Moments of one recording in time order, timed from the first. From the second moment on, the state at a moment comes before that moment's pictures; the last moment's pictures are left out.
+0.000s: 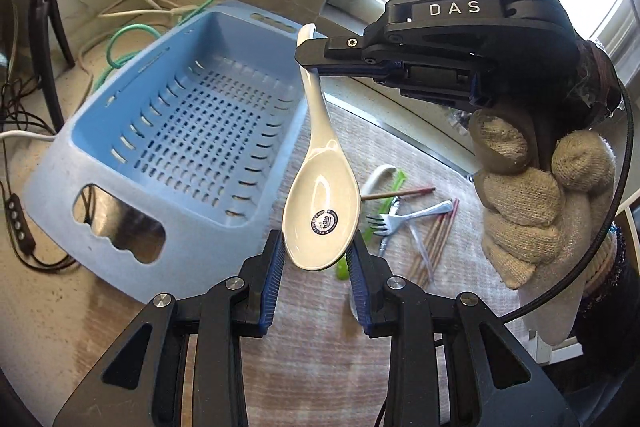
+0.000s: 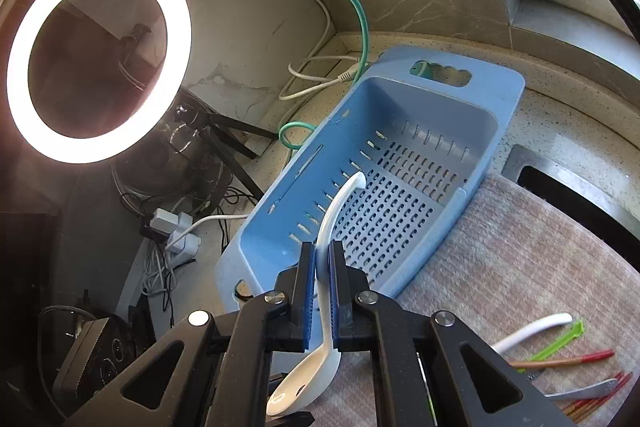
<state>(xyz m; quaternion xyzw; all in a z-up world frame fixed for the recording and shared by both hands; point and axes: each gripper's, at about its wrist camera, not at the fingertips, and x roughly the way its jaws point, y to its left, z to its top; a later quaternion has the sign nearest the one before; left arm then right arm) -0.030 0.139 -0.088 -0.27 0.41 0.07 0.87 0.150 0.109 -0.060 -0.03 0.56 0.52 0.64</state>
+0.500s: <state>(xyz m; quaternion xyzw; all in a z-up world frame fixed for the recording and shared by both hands) -0.012 0.203 -0.110 -0.25 0.44 0.13 0.85 0.162 0.171 -0.096 -0.08 0.55 0.51 0.66</state>
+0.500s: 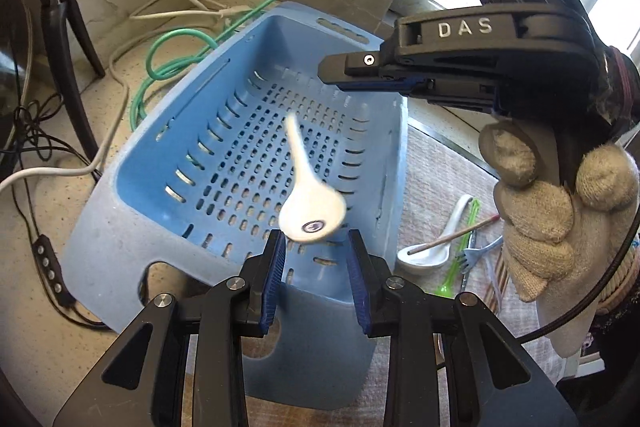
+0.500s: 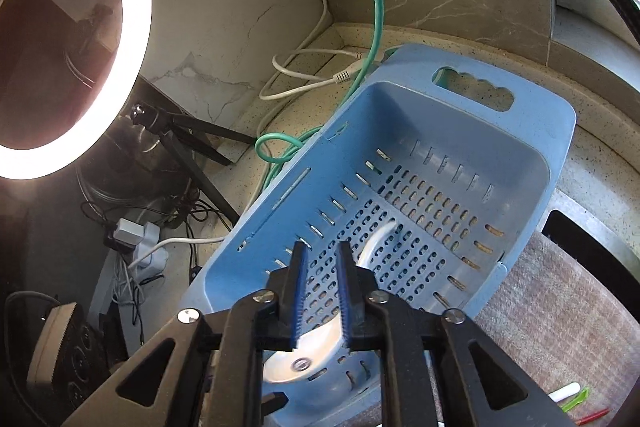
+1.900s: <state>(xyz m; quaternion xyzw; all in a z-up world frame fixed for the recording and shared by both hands) -0.064 0.072 -0.064 -0.20 0.43 0.12 0.87 0.146 -0.029 -0.006 -0.05 0.48 0.49 0.72</state>
